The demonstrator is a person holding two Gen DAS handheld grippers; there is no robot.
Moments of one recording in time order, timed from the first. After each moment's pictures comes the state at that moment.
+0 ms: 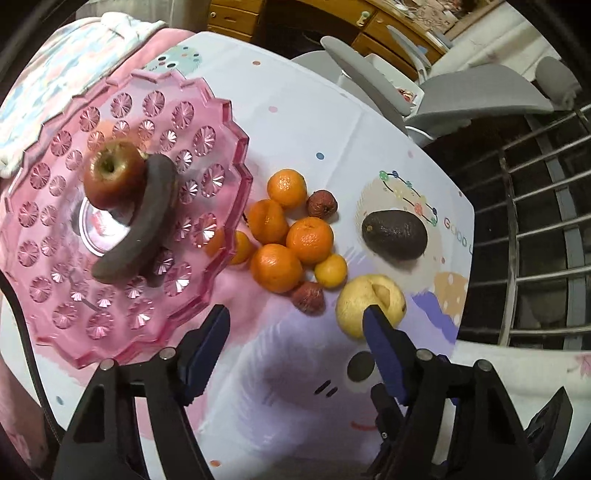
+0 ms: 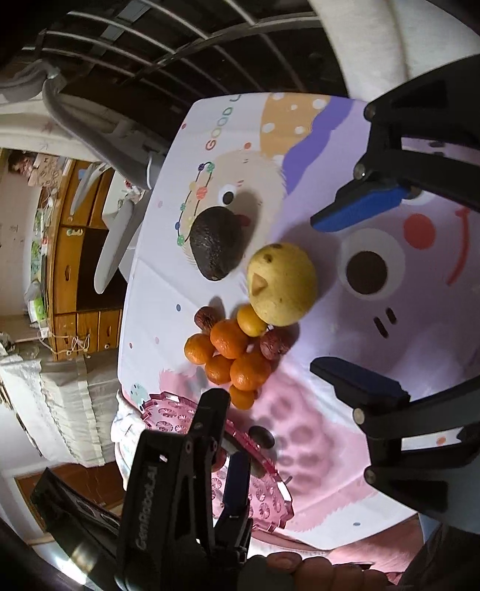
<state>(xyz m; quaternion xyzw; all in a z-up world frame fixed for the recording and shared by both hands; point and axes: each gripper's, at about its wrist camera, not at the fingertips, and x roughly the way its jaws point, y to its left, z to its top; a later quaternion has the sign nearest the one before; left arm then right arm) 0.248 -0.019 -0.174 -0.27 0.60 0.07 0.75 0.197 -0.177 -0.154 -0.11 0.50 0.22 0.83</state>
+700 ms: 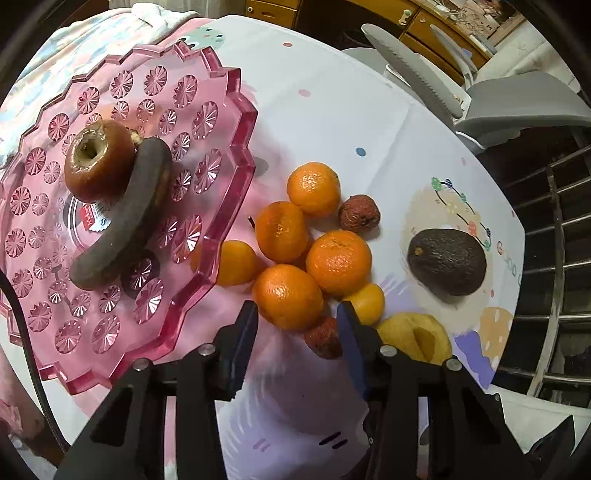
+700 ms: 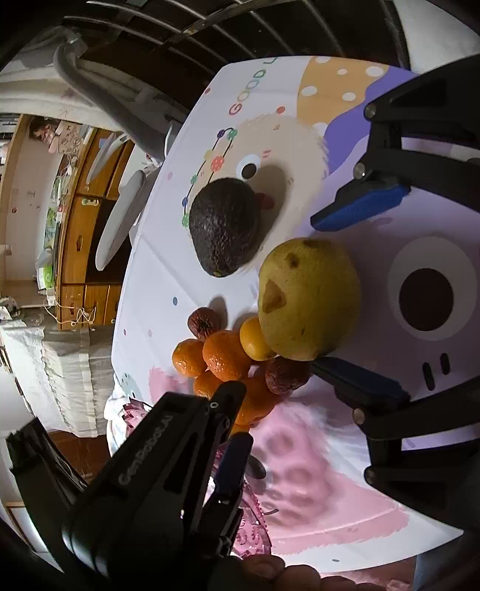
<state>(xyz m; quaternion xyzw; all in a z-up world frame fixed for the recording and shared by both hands) 0.287 -0.031 -0.230 -0.26 0.60 0.16 0.74 0.229 -0.171 -0.212 -0.14 0.45 0.27 0.84</state>
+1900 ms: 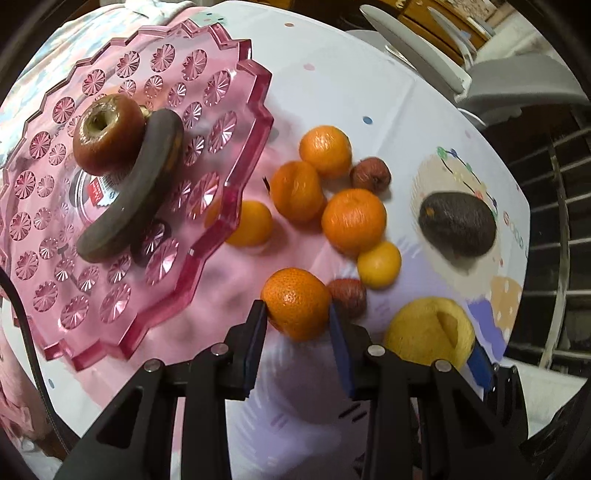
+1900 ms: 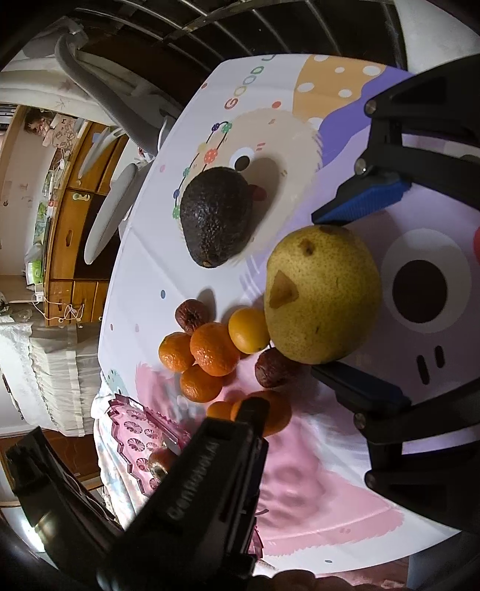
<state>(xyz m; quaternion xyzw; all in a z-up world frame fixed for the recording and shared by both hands) 0.261 -0.034 -0.229 -0.25 0.63 0.14 0.73 0.225 -0.167 -0.212 -0.15 0.47 0.27 0.83</state>
